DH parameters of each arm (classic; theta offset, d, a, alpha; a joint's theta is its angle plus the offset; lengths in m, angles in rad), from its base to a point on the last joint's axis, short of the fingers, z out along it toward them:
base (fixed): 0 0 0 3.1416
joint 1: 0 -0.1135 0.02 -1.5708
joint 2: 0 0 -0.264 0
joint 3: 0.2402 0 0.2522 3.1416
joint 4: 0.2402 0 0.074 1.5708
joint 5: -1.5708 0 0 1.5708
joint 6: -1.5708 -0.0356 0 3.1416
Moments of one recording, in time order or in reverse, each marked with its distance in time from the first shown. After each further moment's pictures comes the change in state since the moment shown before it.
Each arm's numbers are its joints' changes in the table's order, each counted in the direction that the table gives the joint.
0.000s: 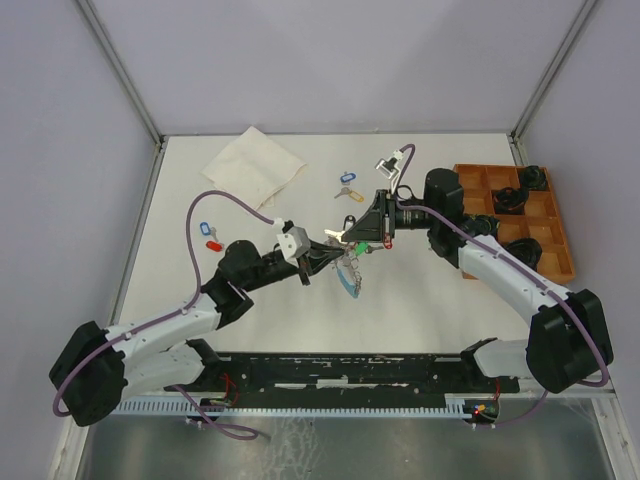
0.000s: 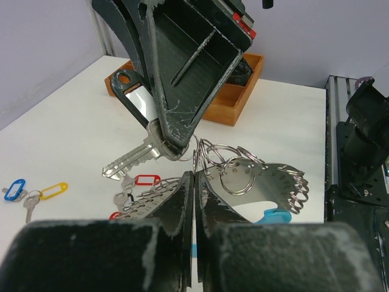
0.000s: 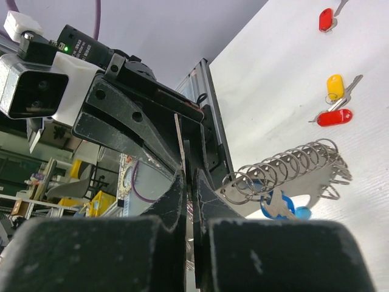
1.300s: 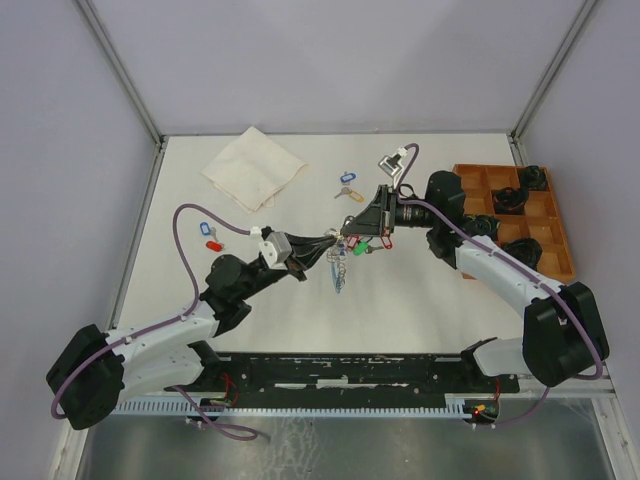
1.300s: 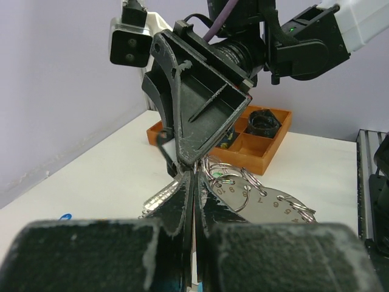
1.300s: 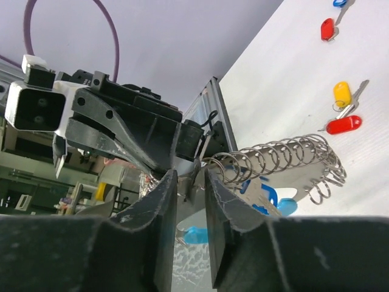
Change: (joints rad) left arm 0.011 0.039 -0.089 -0.272 0.135 0.001; right arm 0.018 -0.034 -0.039 -0.190 -0.030 -0.218
